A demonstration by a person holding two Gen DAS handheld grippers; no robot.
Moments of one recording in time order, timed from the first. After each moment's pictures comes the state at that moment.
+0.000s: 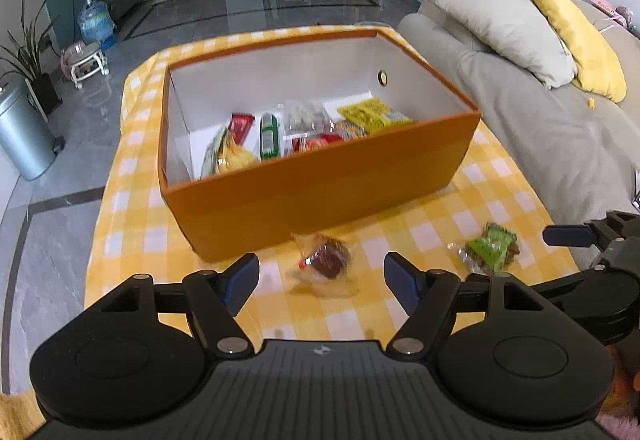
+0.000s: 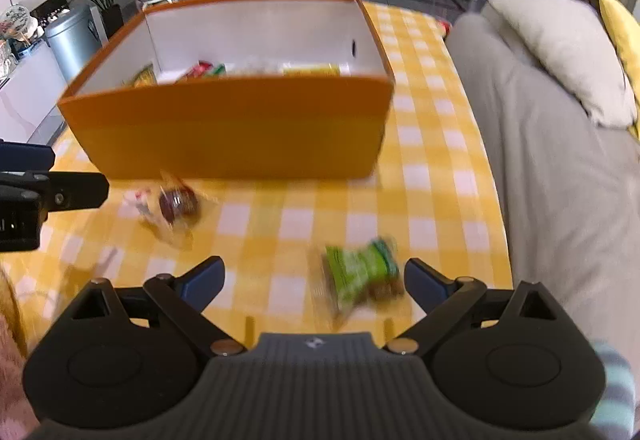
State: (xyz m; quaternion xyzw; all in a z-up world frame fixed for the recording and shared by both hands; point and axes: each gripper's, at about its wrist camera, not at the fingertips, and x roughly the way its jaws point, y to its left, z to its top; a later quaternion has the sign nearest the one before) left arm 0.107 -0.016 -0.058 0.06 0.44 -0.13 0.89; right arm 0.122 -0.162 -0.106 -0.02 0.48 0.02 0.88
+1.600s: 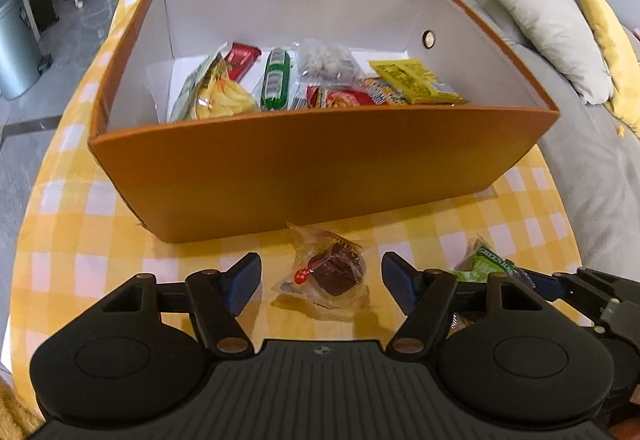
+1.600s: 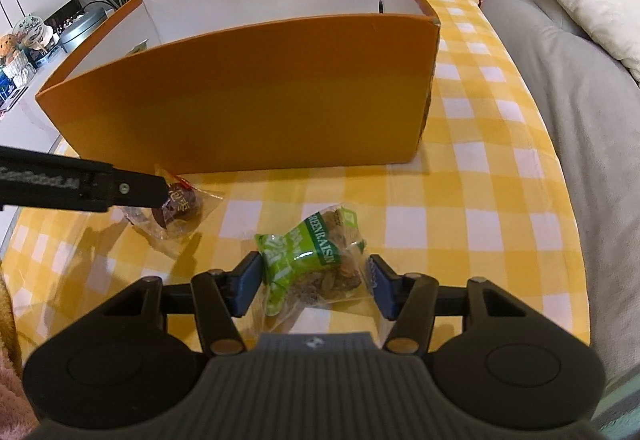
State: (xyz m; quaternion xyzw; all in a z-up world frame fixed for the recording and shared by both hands) left arm 0.169 -0.013 -0.121 -0.03 0.52 -0.11 0.85; right arm 0.160 -0.167 -0.158 0.02 0.49 0.07 0.87
